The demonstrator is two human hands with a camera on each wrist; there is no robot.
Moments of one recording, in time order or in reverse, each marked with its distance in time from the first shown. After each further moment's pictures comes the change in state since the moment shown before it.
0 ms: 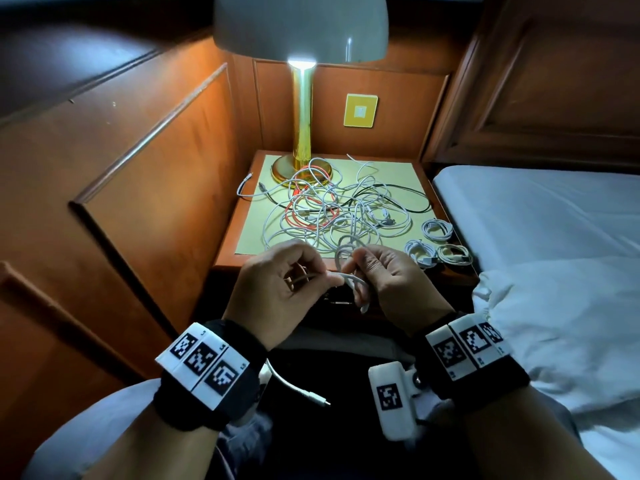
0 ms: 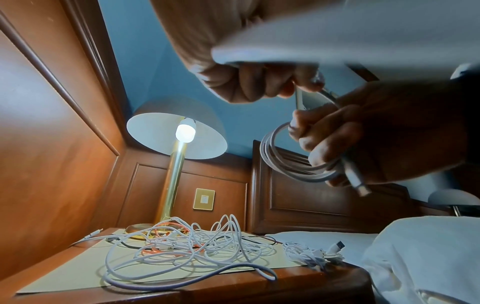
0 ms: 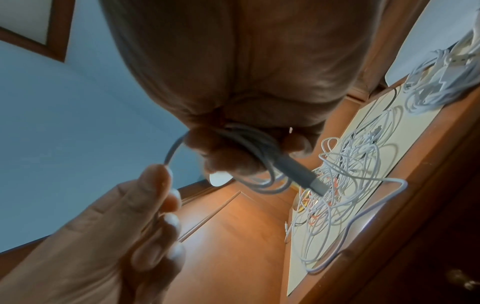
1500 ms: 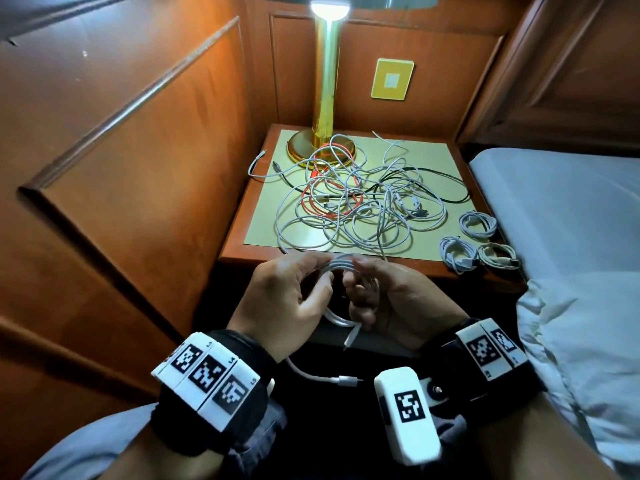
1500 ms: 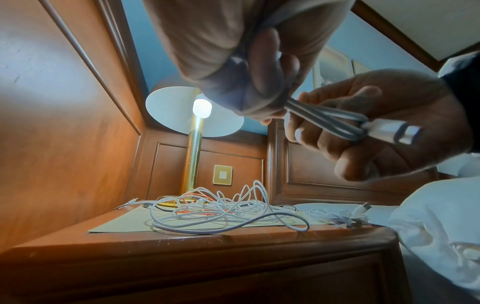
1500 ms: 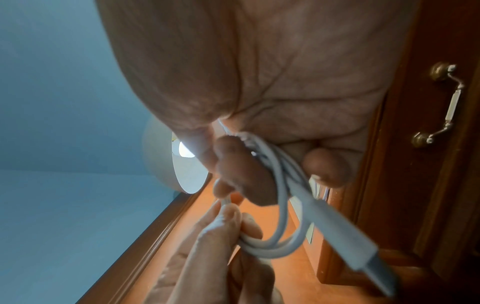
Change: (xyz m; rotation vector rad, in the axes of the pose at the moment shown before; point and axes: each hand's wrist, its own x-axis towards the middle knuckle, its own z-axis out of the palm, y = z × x) left_hand 0.004 -0.050 0.008 0.166 -0.076 -0.149; right_hand 0.045 0.028 0.027 0.687 -0.146 0.435
